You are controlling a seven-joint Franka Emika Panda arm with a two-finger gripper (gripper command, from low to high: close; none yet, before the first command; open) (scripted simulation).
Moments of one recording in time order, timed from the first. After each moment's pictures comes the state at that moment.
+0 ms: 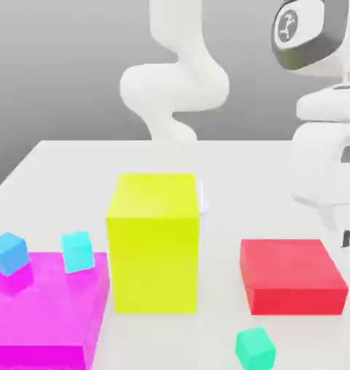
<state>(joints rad) 0.14 0.17 0.27 -2.10 -0.23 2.44 0.93</state>
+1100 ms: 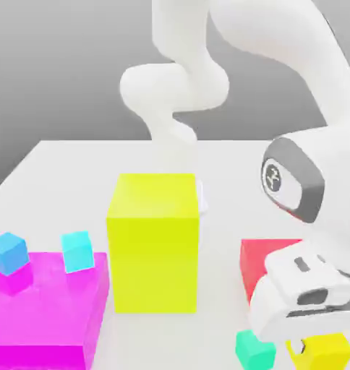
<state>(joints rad) 0.07 0.33 0.15 -2.11 -0.07 2.34 1.13</state>
